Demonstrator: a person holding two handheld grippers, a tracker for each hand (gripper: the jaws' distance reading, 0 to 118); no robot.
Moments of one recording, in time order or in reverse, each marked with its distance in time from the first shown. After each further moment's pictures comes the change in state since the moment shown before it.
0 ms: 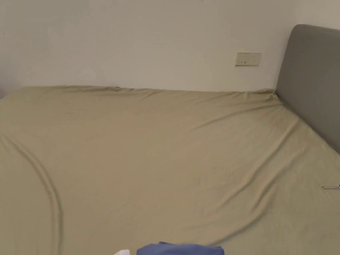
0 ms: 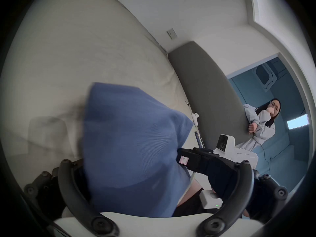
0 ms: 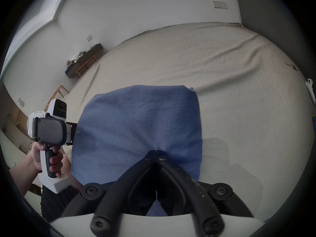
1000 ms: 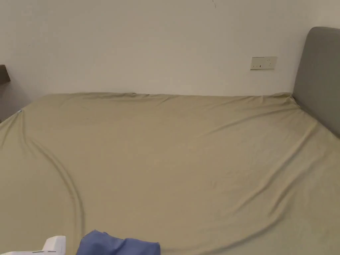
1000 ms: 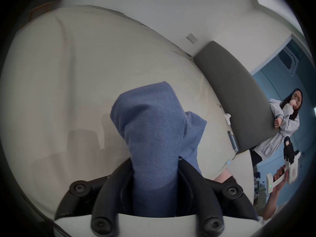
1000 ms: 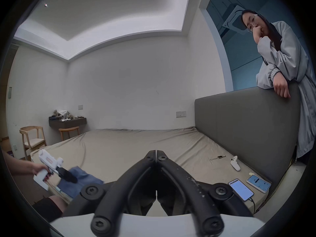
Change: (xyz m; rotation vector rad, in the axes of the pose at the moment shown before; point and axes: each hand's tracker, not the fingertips) left arm -0.030 0.050 0.197 0.035 0.449 -0.130; right arm -0.068 -0.080 0.293 0.930 -0.375 0.147
